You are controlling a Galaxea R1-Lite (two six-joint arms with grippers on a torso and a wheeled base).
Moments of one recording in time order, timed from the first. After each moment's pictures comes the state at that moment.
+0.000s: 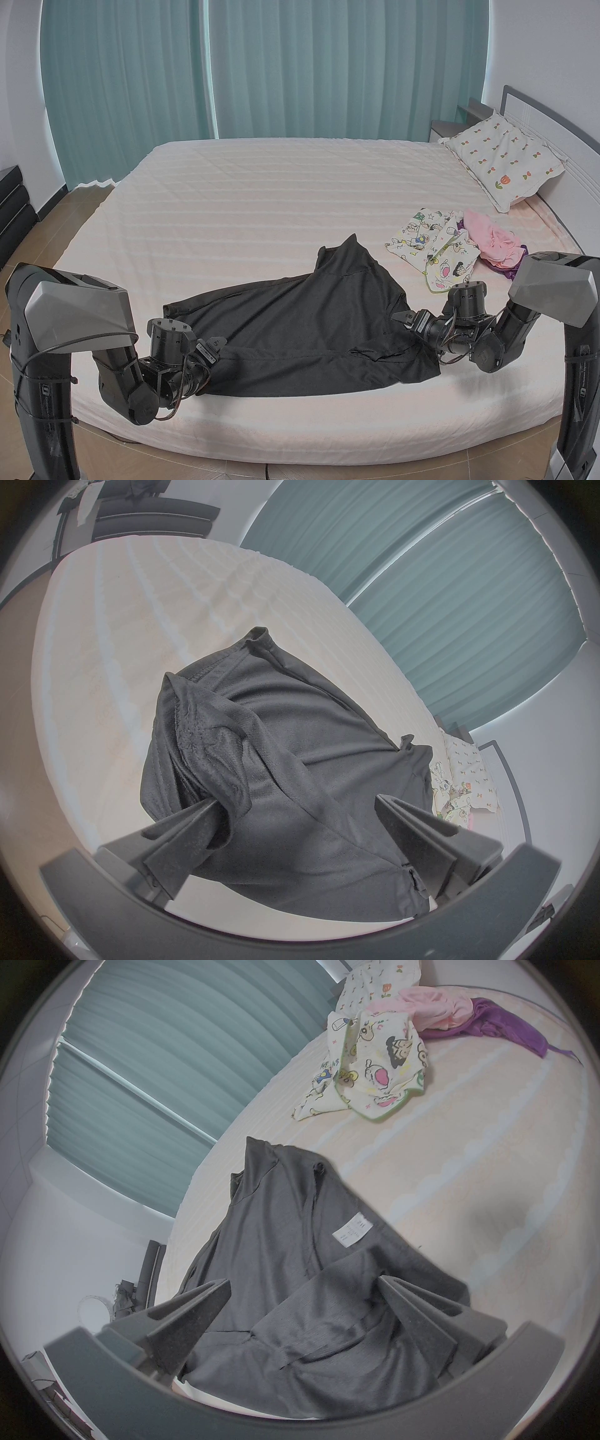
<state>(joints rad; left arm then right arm) -0.34 2.30 -0.50 -1.17 0.17 -1.02 0.23 2.37 -0.82 -0.97 0.14 0.77</state>
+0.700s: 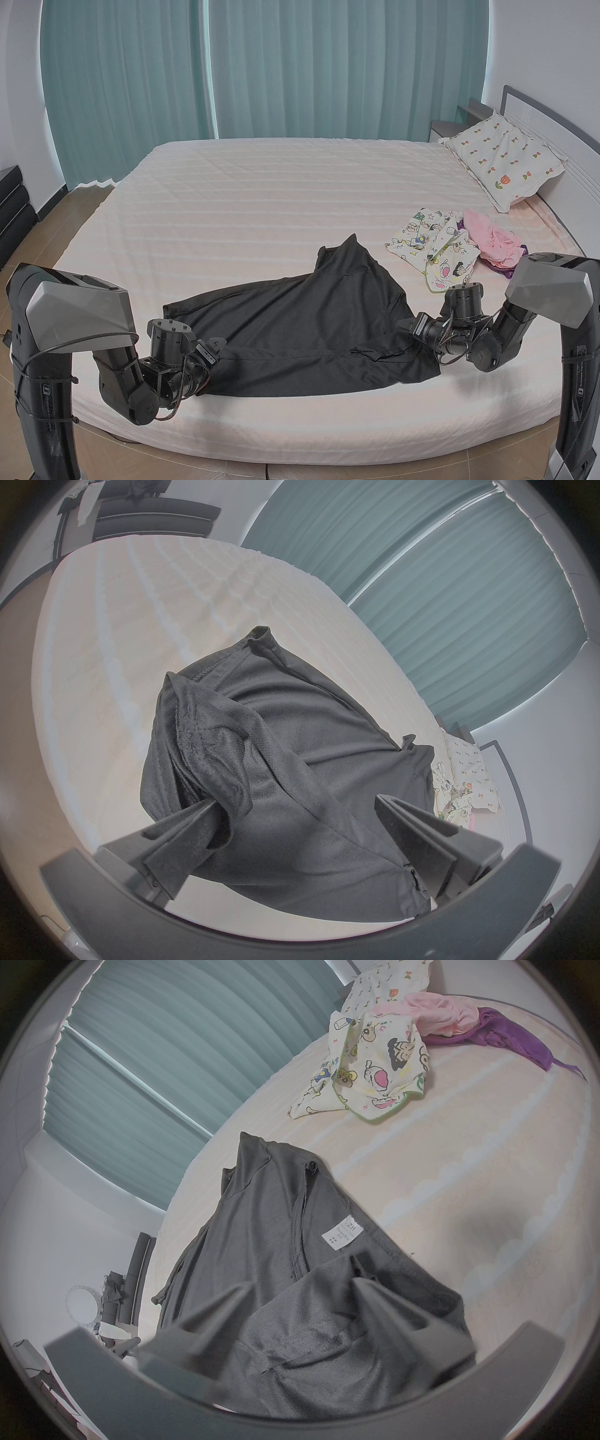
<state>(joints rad) -0.34 2.31 -0.51 -1.17 0.17 -1.02 0.24 2.40 -0.85 -0.94 0.12 0.72</state>
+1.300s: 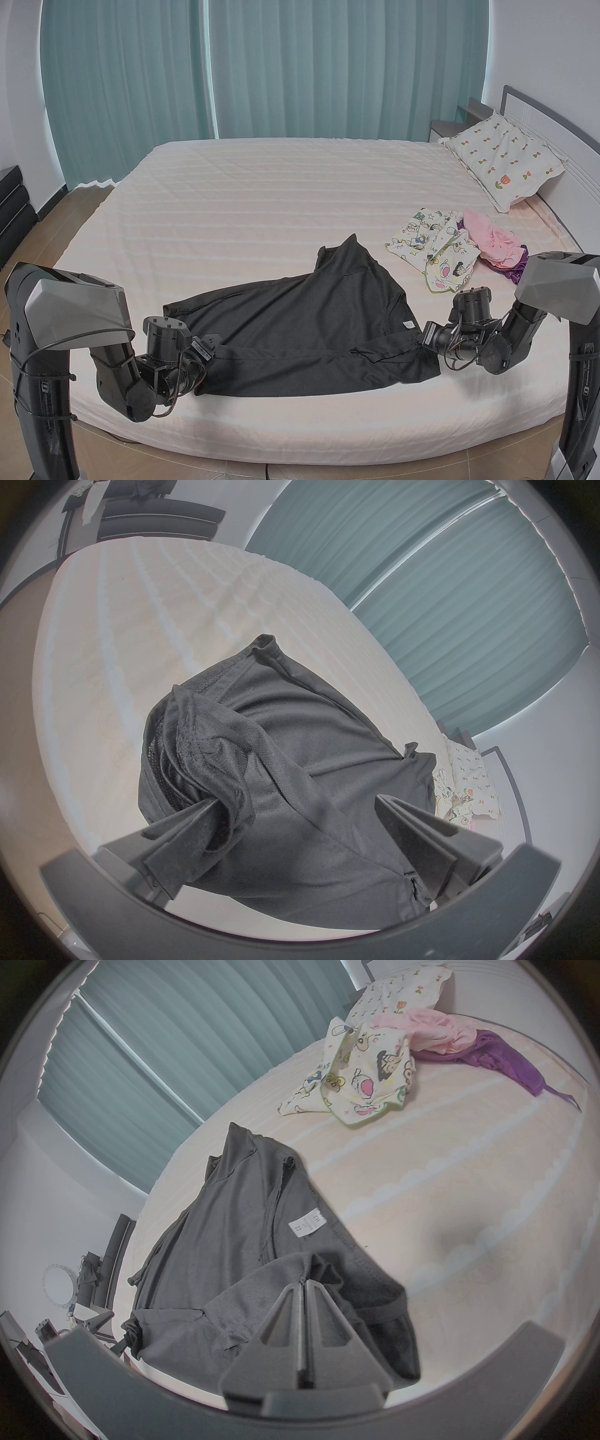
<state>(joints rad) -0.31 2.30 -0.51 -1.17 0.17 -1.02 0.22 2.35 -0.77 -0.90 0.07 0.59</state>
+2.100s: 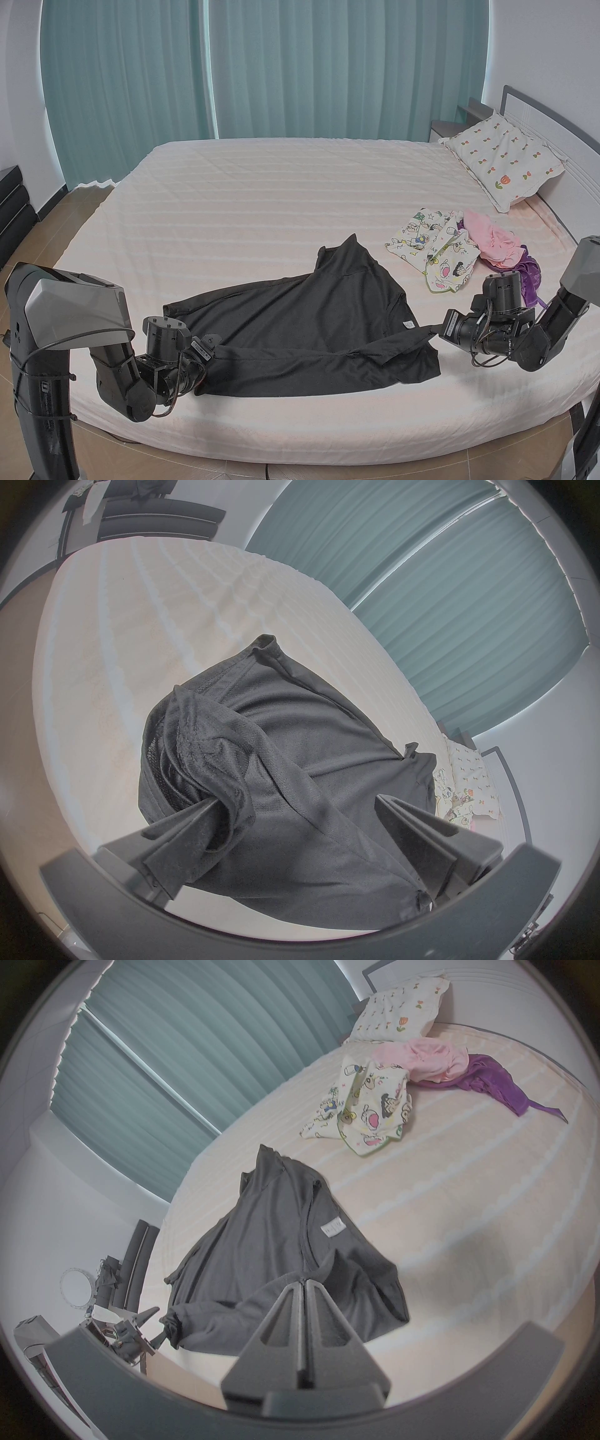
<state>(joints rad) -0.31 2.31 -0.51 -1.17 0.17 -1.02 0.22 2.06 -0.60 -0.83 0.12 0.62</state>
